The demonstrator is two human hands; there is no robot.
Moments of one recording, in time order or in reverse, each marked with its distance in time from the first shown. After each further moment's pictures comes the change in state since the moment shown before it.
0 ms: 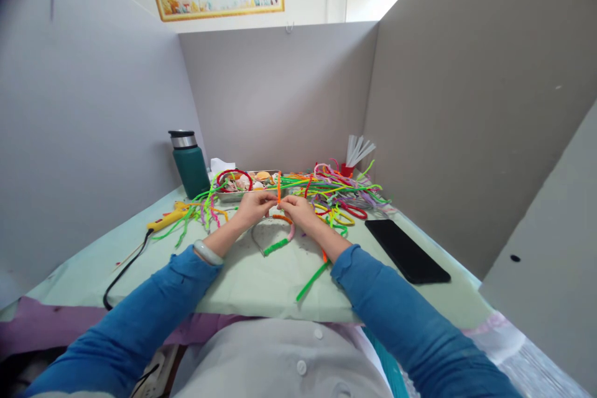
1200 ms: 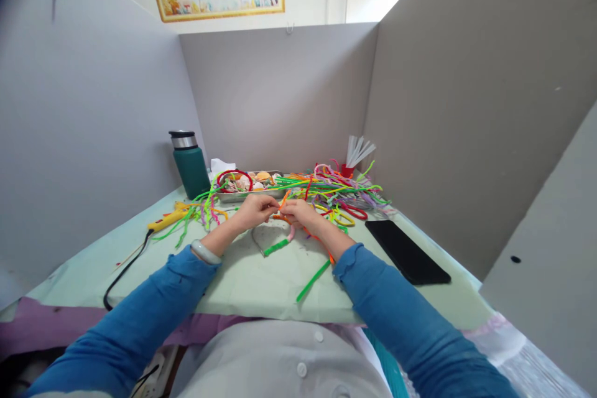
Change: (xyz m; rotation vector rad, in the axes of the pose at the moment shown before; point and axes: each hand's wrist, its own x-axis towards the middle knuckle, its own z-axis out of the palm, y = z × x) left_hand -0.002 -0.003 -0.003 0.252 -0.145 0.182; right_hand -0.001 -0.005 -0.011 0.111 -0.196 0.171
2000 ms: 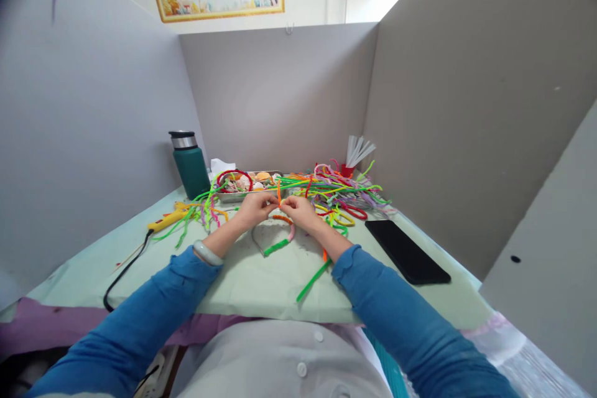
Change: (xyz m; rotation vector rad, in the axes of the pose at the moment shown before) left_hand 0.002 0.002 0.001 0.056 0.113 -0.041; right_hand 0.010 0.011 -0.001 -0.506 0.292 -0.294
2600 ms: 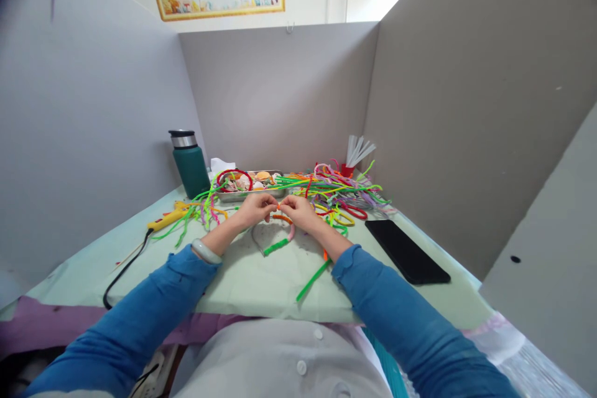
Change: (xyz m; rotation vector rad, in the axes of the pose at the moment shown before) left_hand 0.000 -0.001 0.002 -0.260 -0.174 -0.216; right_hand -0.007 -0.001 0.000 0.195 -0.106 0.042
